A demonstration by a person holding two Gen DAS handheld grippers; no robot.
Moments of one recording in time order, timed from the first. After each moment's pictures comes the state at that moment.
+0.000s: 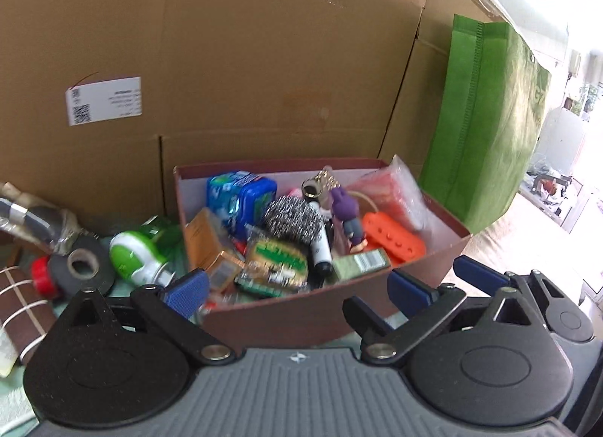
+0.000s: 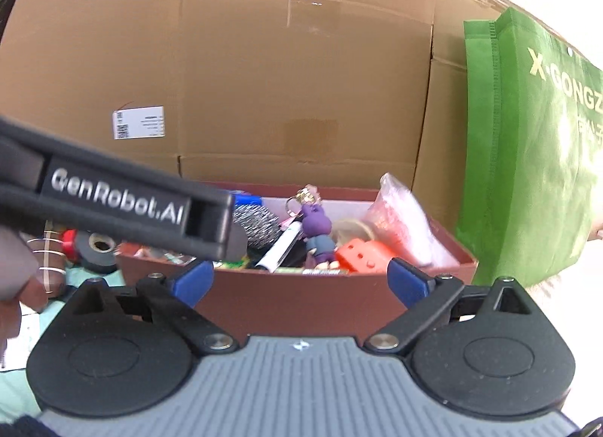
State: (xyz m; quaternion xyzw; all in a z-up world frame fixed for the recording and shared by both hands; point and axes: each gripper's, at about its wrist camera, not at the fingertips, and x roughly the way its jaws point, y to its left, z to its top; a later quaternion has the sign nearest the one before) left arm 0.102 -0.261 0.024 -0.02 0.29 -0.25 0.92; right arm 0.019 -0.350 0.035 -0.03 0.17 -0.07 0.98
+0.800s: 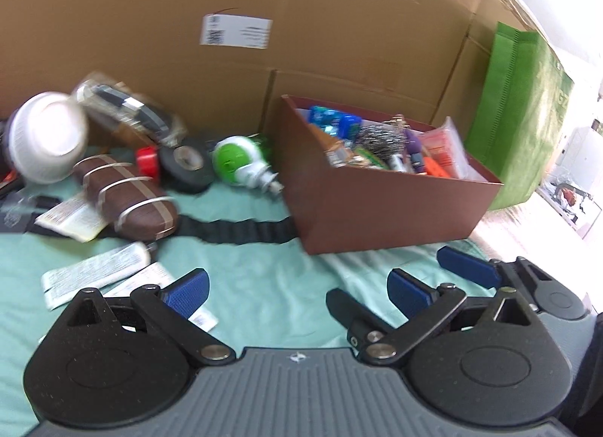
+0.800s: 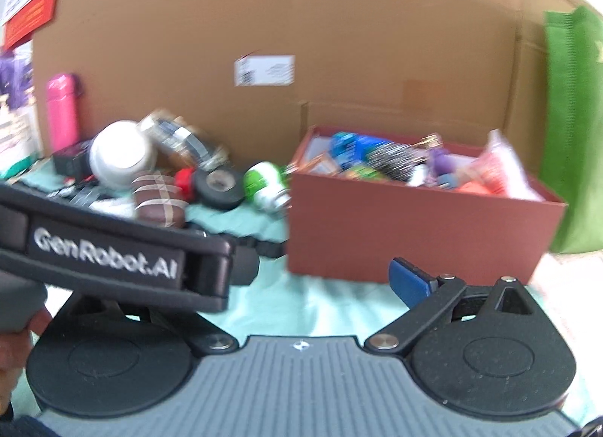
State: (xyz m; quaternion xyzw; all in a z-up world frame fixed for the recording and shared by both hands) left arm 0.033 -0.154 -0.021 -0.07 0.32 -0.20 0.93; right arm -0.020 -0.256 0.004 -0.04 0.22 0.03 0.97
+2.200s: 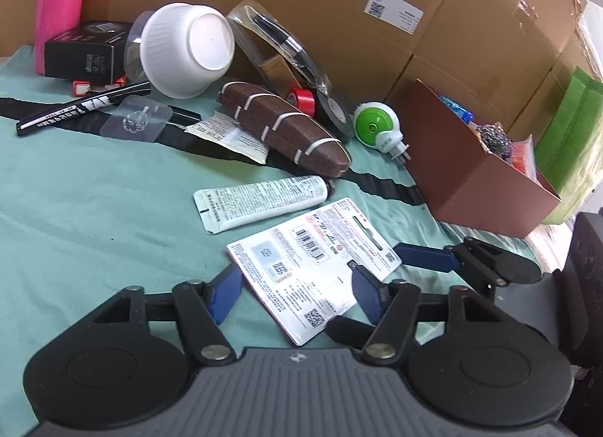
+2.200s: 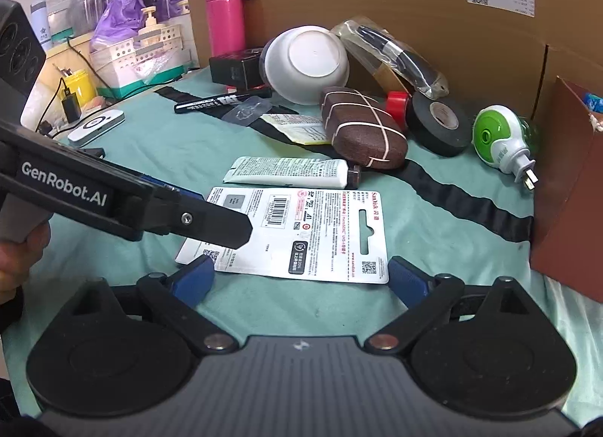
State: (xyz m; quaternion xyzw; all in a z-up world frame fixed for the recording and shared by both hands) left arm 0.038 -0.025 -0.062 -0.14 0.37 -0.14 0.91; right arm 0.034 -0.178 -0.039 -0.07 0.32 0.30 0.89
